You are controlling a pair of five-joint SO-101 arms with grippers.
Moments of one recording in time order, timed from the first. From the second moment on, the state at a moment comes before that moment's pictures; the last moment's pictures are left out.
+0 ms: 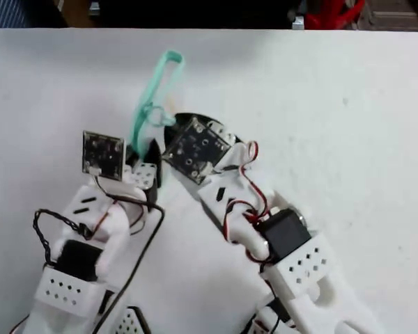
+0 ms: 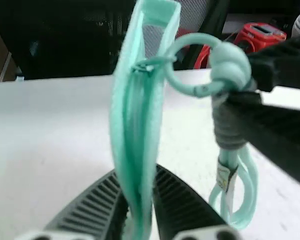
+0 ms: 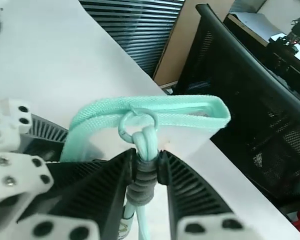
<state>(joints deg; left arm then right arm) 12.4 -73.2 69.5 34.7 7.1 -37.4 -49.5 36.7 38.5 27.2</state>
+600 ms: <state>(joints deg) 12.1 -73.2 70.7 32.2 7.1 -24.4 -26.7 20.9 23.6 27.3</state>
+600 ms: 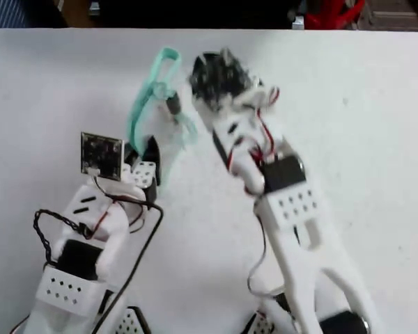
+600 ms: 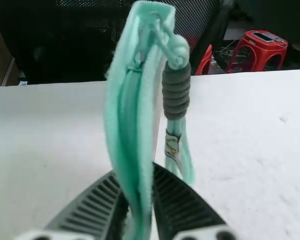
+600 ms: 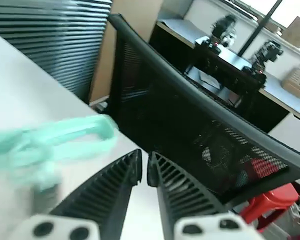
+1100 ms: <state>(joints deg) 12.2 -73.2 70.7 32.2 7.1 -32.1 -25.7 6.2 57.1 22.3</state>
